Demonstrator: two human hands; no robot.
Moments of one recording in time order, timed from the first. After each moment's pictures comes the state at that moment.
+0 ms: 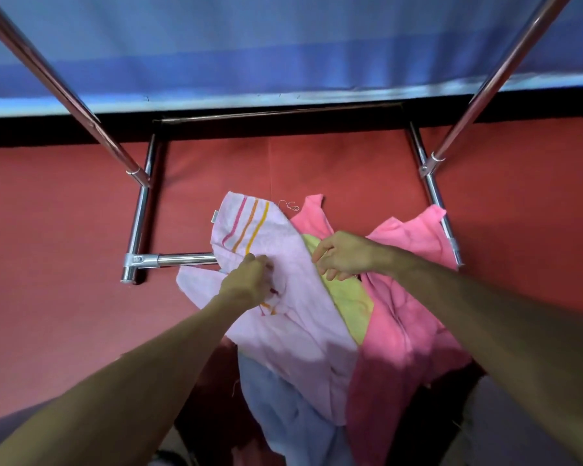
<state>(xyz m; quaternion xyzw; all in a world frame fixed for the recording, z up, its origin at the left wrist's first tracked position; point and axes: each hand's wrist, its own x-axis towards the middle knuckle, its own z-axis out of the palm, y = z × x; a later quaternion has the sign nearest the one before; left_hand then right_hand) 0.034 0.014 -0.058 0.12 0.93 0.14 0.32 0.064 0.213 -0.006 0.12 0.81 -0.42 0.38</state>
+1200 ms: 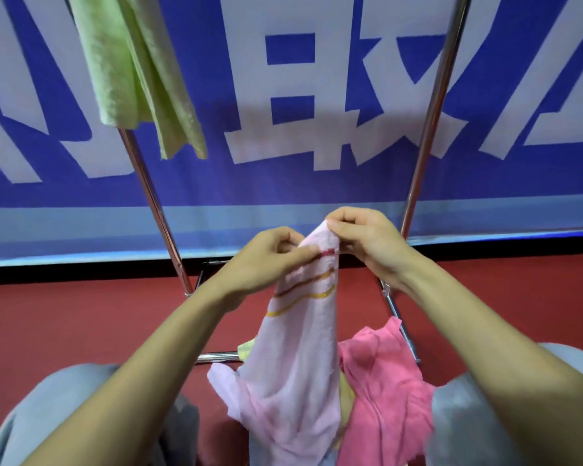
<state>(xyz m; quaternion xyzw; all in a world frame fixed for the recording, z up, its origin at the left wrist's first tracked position) 0.115 0.026 0.310 0.27 0.81 0.50 0.15 0.154 0.206 0.310 -0.04 0.71 -0.70 -0.06</state>
